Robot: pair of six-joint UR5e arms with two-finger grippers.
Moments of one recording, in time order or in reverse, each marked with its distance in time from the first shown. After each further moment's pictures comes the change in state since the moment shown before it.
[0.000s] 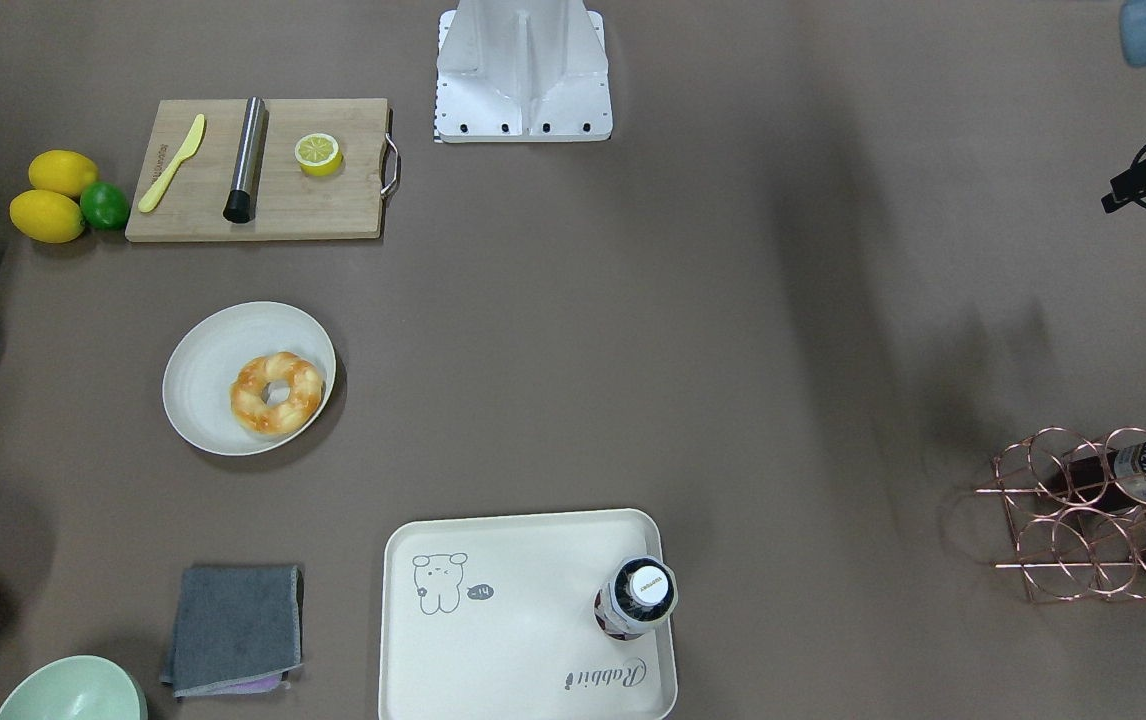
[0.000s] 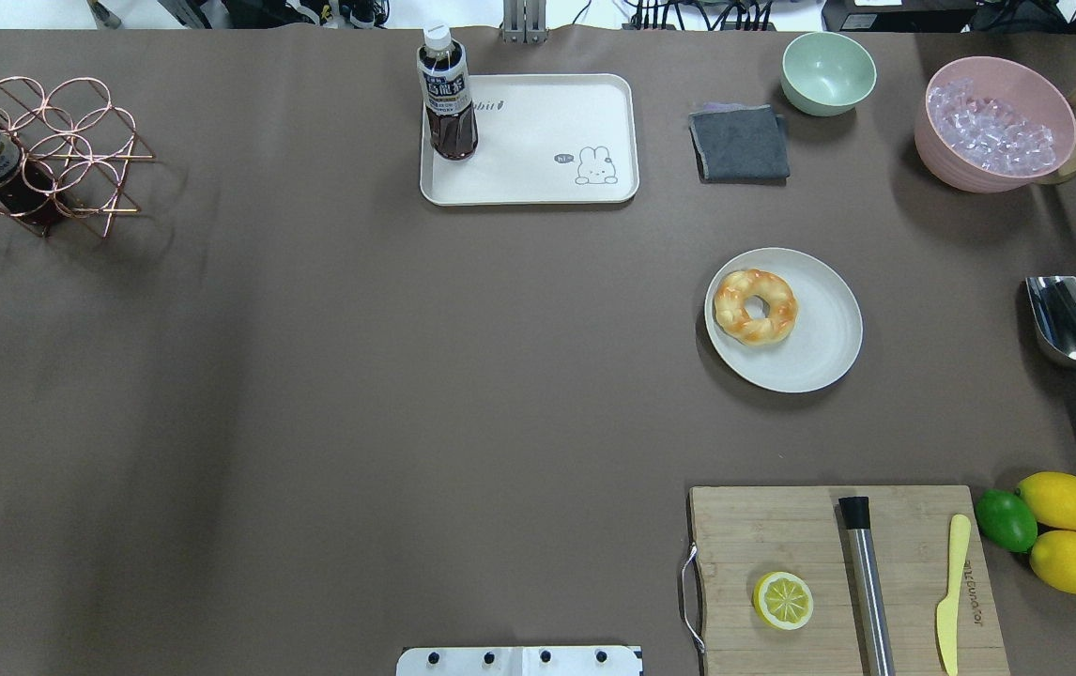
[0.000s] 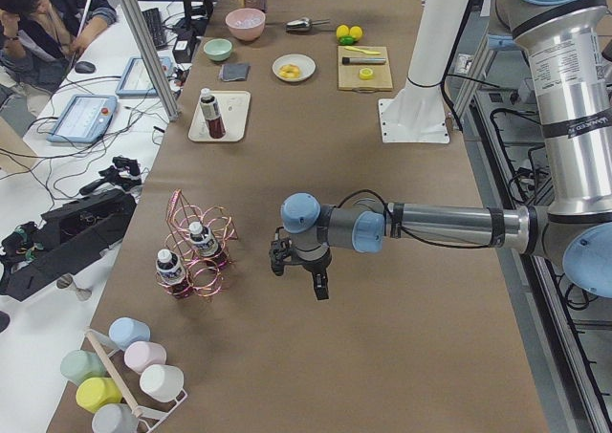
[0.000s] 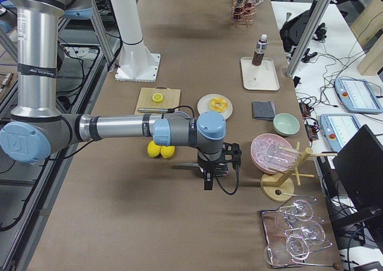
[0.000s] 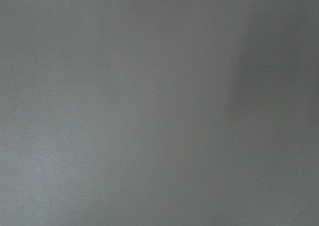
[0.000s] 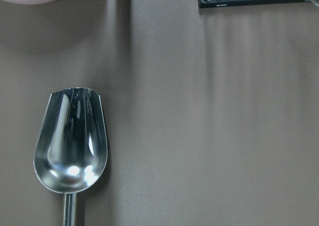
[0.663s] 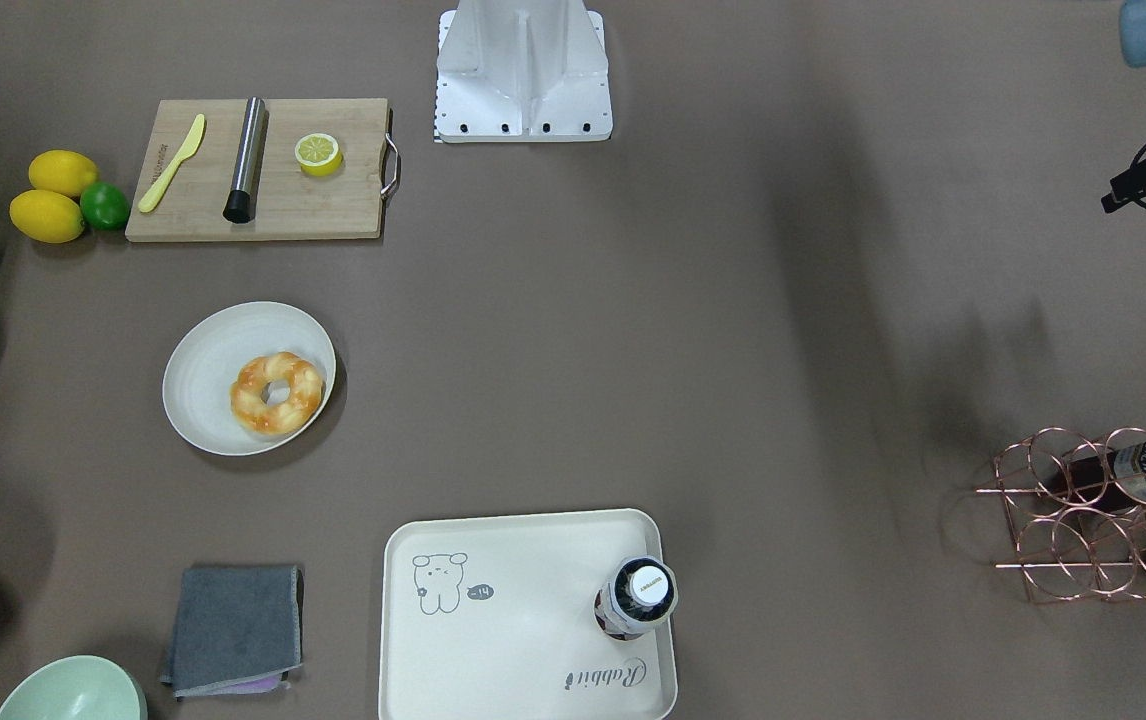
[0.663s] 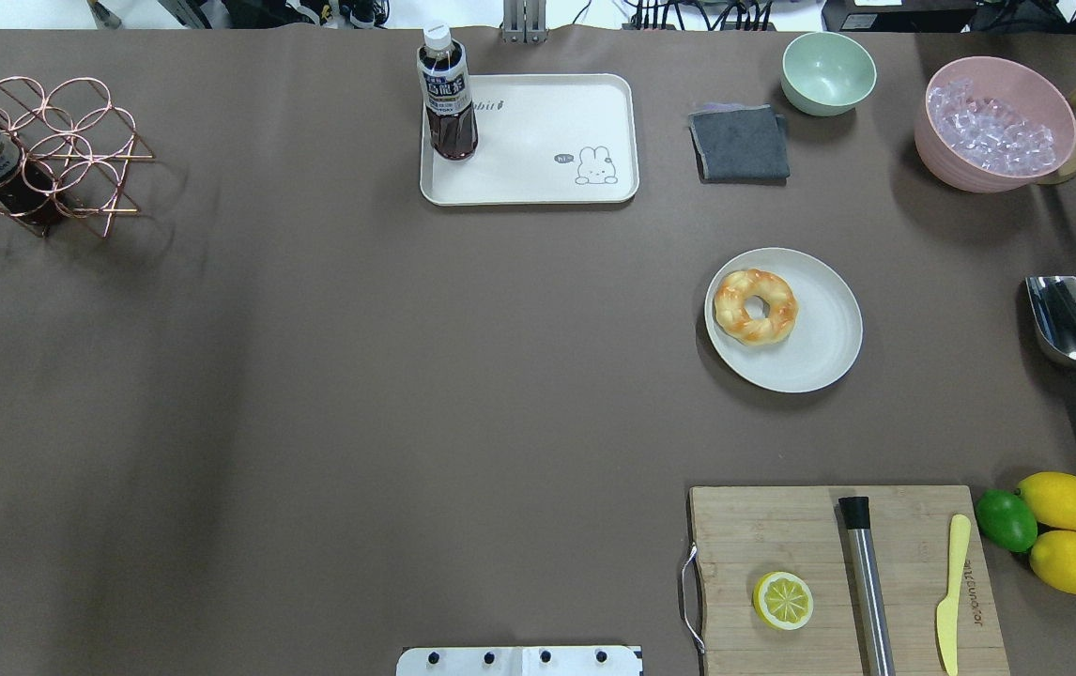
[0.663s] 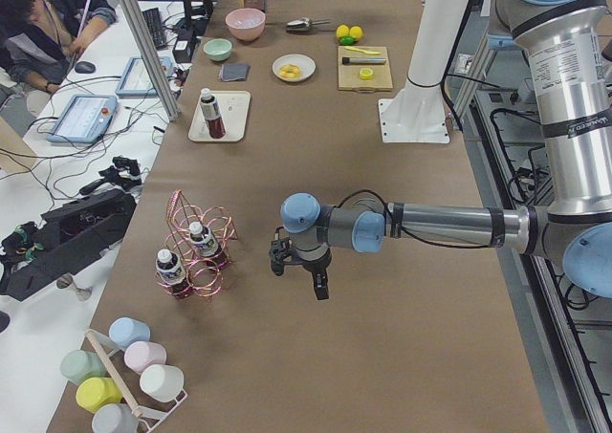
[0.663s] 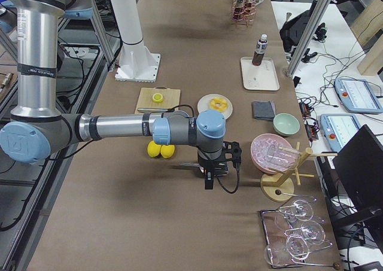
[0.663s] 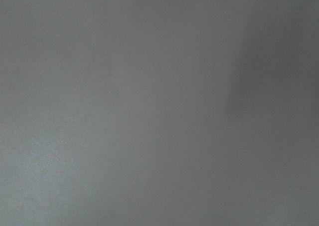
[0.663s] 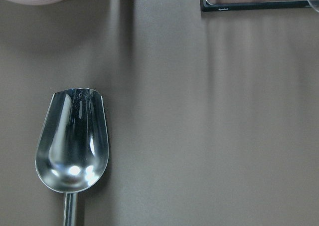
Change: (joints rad) left arm 0.001 0.000 0.000 -0.001 0.000 -0.001; right arm 0.000 -0.001 0.009 0.001 -0.005 -0.012
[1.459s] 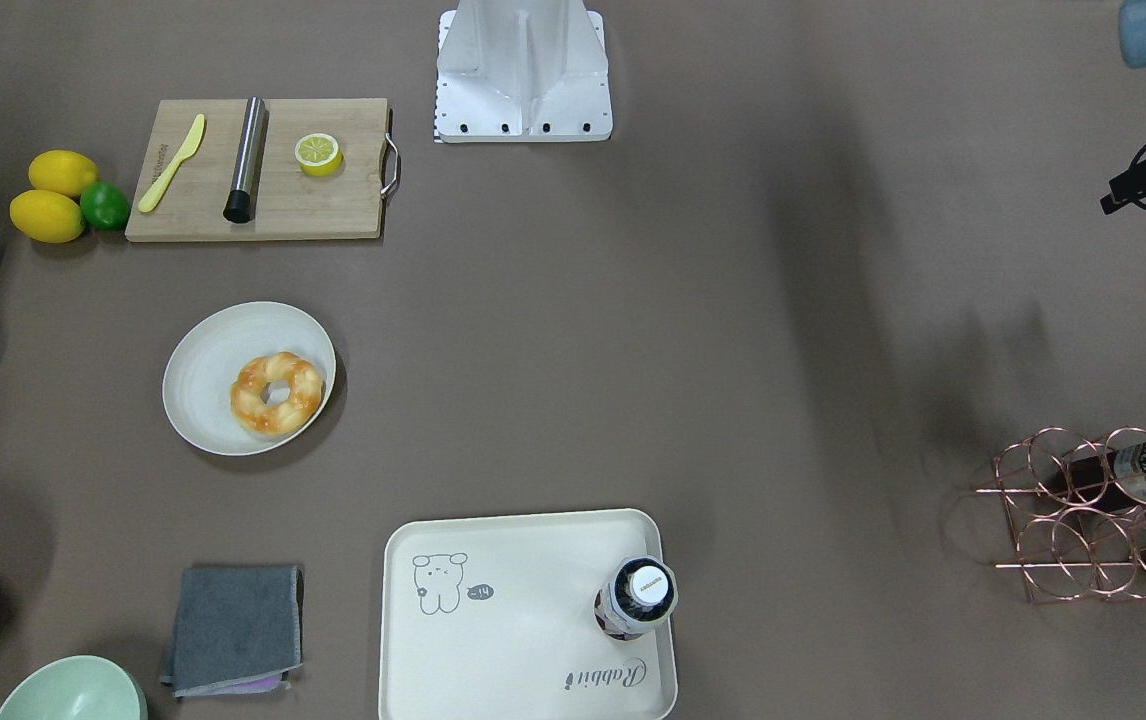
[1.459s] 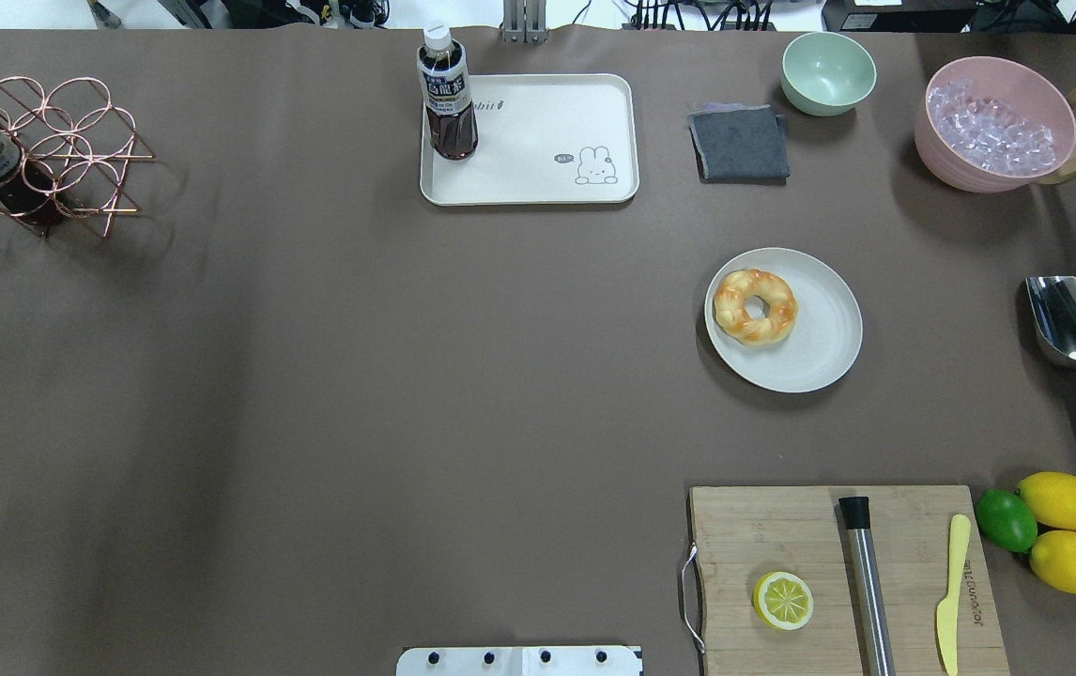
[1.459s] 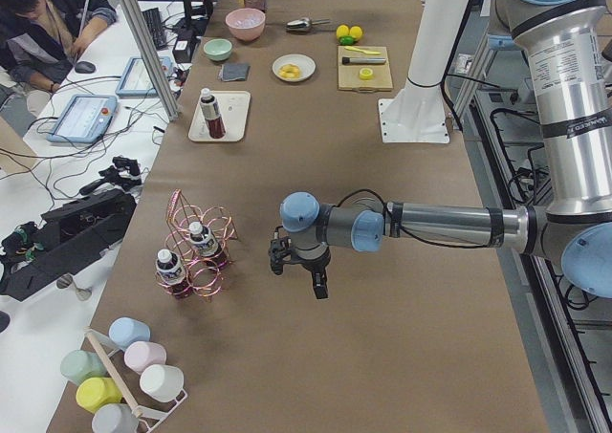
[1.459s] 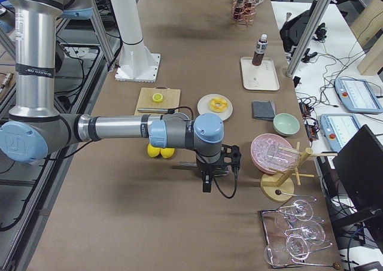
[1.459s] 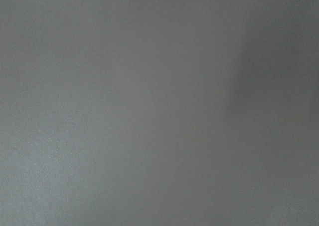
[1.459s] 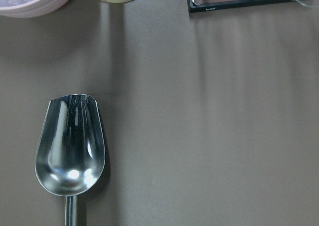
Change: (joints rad) left arm 0.002 -0.004 0.000 0.001 0.000 -0.001; right arm 0.039 -0.002 -0.012 -0.001 0.027 0.019
